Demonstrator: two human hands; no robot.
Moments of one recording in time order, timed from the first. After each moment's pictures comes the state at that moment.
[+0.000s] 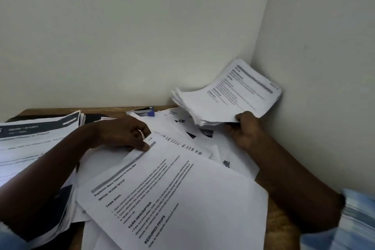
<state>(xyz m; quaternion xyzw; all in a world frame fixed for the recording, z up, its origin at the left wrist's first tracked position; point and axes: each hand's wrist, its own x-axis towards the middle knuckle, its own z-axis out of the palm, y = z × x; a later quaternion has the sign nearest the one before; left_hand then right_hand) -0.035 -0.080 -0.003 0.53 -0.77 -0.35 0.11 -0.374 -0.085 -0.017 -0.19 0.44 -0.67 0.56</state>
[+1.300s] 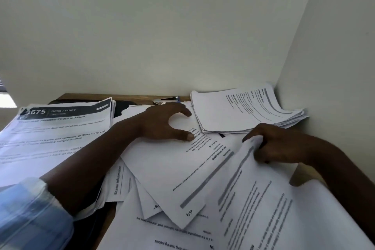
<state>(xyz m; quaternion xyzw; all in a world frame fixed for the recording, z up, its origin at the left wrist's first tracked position) -0.054 -0.075 -0.014 0.55 -0.81 -0.17 0.11 -0.373 -0.019 0.019 -0.78 0.52 -0.07 0.33</state>
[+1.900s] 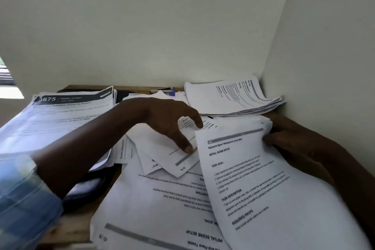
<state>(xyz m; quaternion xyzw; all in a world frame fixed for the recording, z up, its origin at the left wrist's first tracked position) -0.105 0.019 0.044 0.47 -0.87 -0.15 -0.04 -0.410 0.060 0.010 -0.67 0.49 -0.31 0.46</state>
